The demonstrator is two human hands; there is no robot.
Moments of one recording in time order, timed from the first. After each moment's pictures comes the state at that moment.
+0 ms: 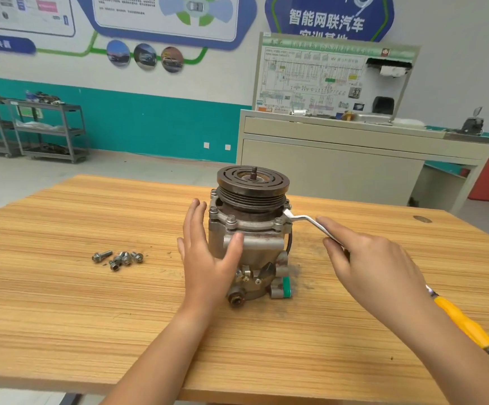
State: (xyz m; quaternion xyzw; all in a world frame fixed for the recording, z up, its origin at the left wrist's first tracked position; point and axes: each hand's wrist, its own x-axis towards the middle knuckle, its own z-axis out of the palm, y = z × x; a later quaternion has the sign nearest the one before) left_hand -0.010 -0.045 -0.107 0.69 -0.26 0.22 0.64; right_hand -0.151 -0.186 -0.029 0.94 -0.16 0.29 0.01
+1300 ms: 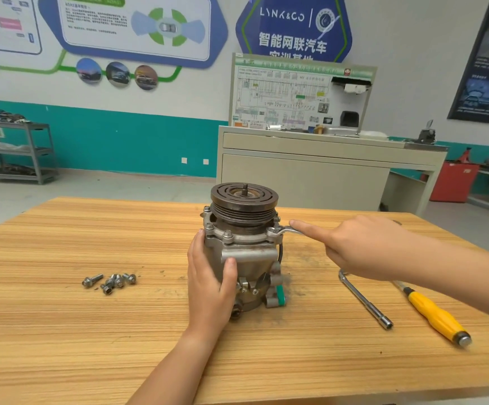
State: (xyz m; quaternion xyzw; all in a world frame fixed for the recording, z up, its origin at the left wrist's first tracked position) left_hand -0.005 -0.049 -0.130 0.67 -0.28 0.19 0.66; right_hand -0.140 -0.195 0.023 0.95 -0.06 0.06 0.29
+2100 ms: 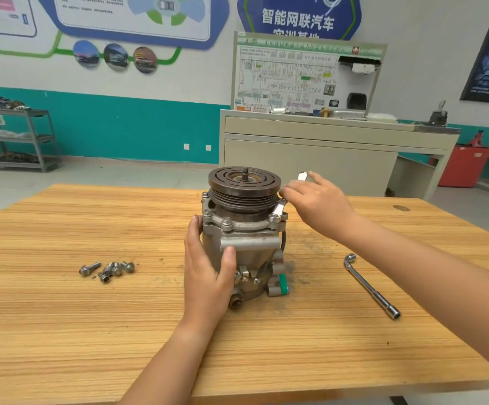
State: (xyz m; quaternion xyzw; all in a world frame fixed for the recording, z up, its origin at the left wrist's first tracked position) left_hand -0.004 -0.043 -0.129 0.67 -0.29 0.18 0.65; right_hand -0.055 -0.237 -0.014 0.89 0.09 0.36 0.26
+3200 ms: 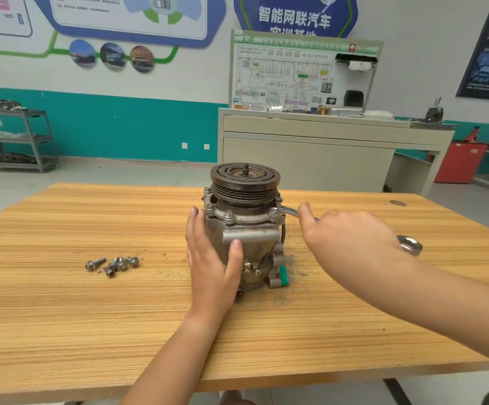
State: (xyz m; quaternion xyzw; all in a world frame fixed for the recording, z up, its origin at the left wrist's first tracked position) left_hand -0.007 -0.048 -0.128 0.67 -0.31 0.24 0.63; right_hand -0.139 -0.142 0.006 0.93 -0.15 0.06 0.33
